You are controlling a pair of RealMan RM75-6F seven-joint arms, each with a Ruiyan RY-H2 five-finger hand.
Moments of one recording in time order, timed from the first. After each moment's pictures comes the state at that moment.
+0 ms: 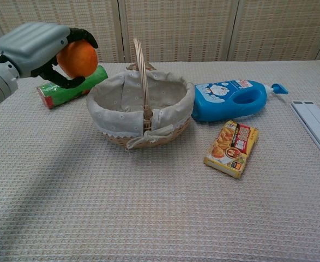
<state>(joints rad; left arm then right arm) -0.63 -1.63 -0.32 -1.46 1.36 1.22 0.55 0.02 -1.15 0.11 -1.53 -1.53 1.61 0.20</state>
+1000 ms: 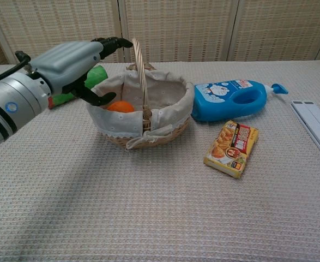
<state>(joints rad) -0.68 -1.67 -0.26 -1.52 1.30 1.21 0.54 0.03 -1.15 0.10 -1.53 -1.53 1.58 0.20</state>
